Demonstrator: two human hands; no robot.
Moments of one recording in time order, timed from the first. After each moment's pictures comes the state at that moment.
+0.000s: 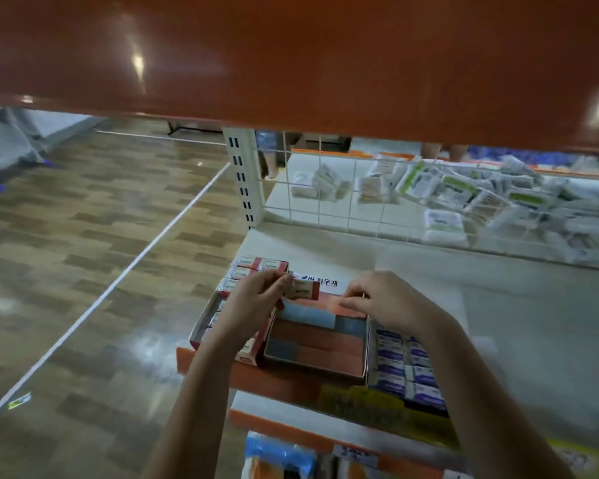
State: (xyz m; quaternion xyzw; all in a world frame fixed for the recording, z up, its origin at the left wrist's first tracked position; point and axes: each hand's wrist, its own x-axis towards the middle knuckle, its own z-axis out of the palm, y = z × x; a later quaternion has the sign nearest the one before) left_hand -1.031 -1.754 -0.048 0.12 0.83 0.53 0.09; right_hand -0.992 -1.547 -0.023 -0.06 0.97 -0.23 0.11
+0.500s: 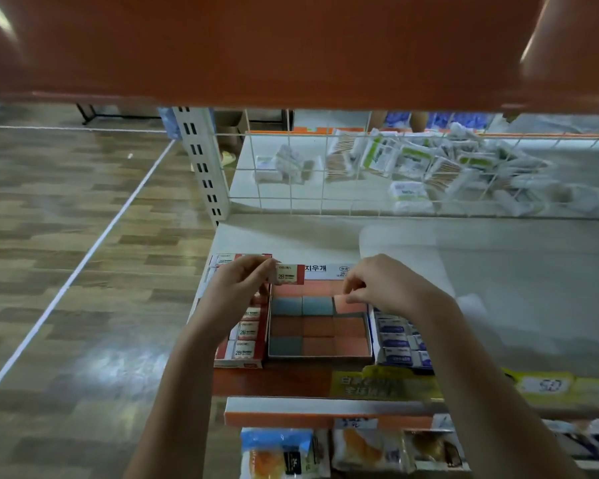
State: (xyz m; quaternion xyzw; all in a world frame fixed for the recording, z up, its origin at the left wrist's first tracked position) left_hand -1.059 -1.771 -0.046 0.17 0.77 0.59 0.16; right_hand -0.984 -1.565 -0.017 0.05 0.97 -0.18 0.14
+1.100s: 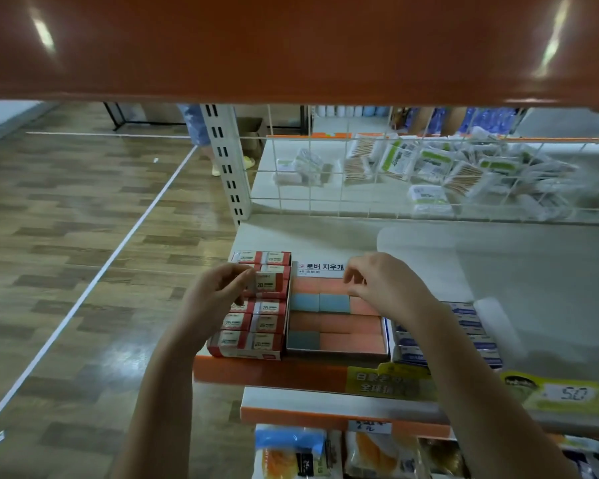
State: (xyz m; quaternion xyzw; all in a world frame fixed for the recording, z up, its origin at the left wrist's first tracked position) left_hand -1.052 -1.821 -0.038 0.15 0.83 0.53 0.11; right_hand -0.985 -1.585 -0.029 0.04 0.98 -0.17 0.02
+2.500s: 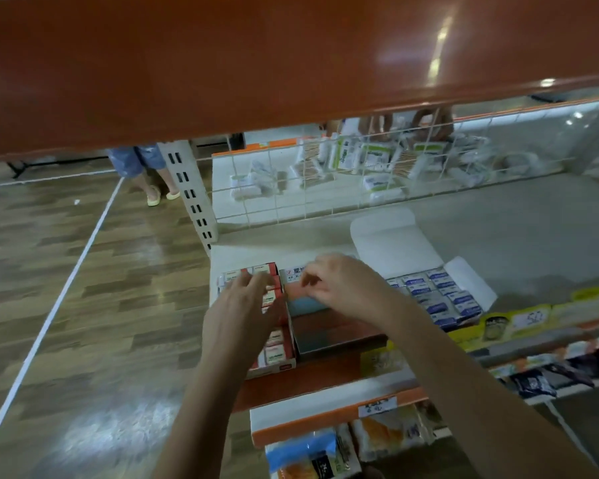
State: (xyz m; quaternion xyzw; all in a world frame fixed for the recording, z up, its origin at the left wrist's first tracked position) left_hand -1.056 -1.804 -0.041 0.35 0.92 0.19 -0.02; right_hand -0.989 -1.640 -0.022 0.05 0.98 -0.19 -0.02
